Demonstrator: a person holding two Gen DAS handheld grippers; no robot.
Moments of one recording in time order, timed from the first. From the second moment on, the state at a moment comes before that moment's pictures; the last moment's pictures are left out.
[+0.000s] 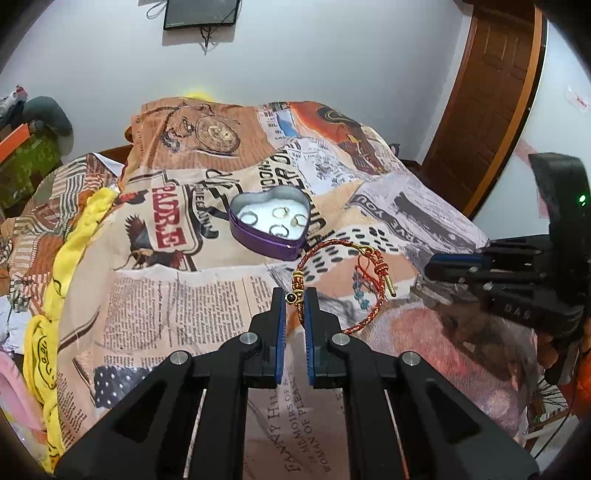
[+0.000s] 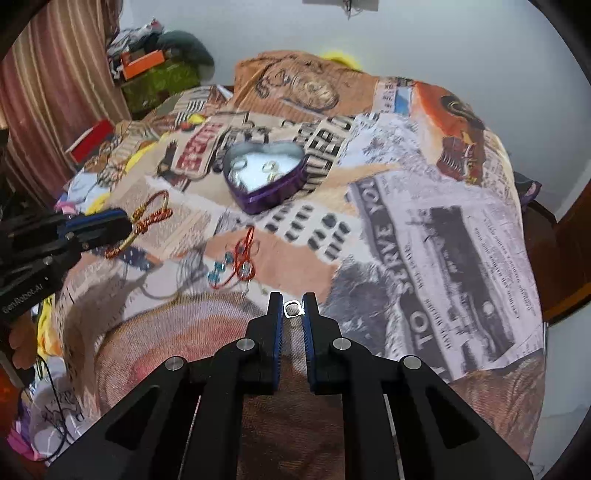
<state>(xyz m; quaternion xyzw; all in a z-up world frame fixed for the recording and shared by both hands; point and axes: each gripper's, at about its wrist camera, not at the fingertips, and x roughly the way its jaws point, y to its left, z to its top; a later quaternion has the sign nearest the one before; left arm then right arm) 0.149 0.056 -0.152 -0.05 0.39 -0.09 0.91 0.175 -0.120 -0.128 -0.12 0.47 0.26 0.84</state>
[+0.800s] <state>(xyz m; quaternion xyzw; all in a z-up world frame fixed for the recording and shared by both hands) 0.223 0.081 -0.149 -0.04 0.38 -0.06 0.92 0.233 -0.085 -0.091 -0.09 0.40 0.29 0.86</state>
